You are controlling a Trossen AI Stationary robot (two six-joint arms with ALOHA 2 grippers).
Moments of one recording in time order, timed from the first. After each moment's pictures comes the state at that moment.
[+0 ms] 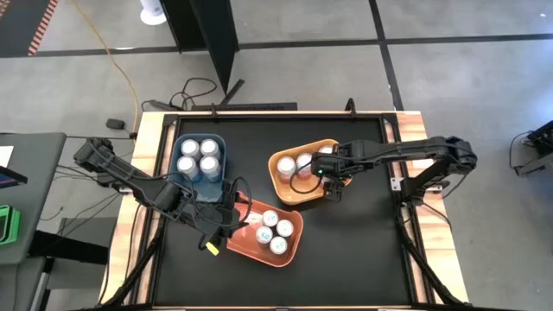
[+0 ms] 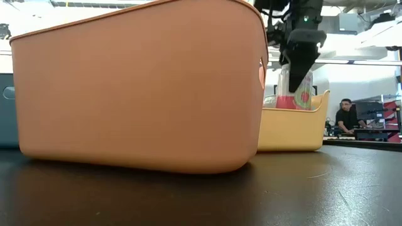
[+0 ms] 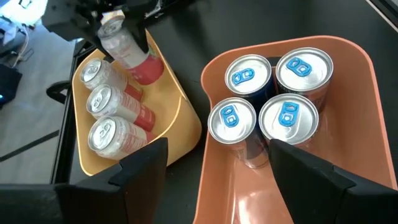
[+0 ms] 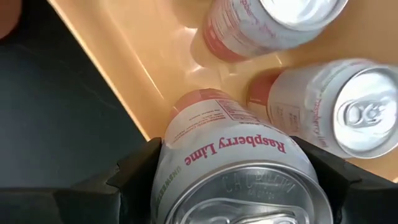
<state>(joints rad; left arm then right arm) -0.49 1.32 1.19 -0.59 -0.54 0.11 -0.05 1.49 1.21 -1.08 0.21 0.17</state>
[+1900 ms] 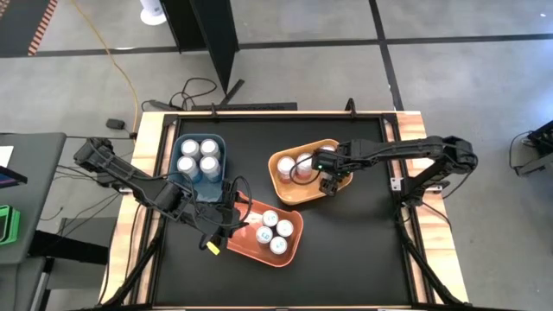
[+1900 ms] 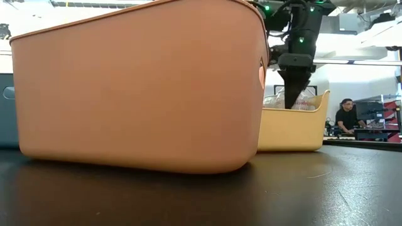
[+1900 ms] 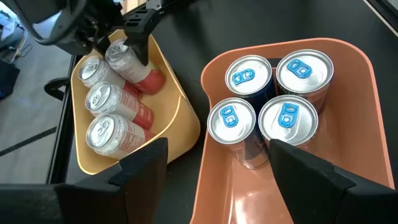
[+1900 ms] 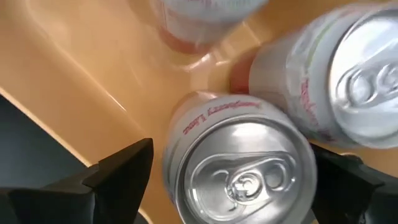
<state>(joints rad) -0.49 1.33 1.19 -0.59 -0.54 0.09 -0.12 1.49 1.08 -0.94 0.21 0.31</state>
